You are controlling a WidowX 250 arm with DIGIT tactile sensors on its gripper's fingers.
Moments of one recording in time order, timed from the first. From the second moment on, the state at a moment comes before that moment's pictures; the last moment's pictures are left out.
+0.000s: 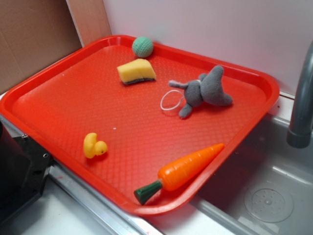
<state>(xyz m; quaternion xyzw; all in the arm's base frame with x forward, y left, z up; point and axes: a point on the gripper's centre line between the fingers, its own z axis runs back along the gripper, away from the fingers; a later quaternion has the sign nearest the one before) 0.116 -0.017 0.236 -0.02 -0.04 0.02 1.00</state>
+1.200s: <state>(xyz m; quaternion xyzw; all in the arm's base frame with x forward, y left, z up) 0.119 -0.019 0.228 -0.02 -0.06 0.01 1.00</state>
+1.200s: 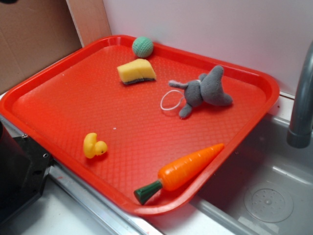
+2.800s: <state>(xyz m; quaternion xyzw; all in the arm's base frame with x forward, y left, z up) 0.329 -0.109 0.034 -0.07 -0.03 -0.35 0.93</state>
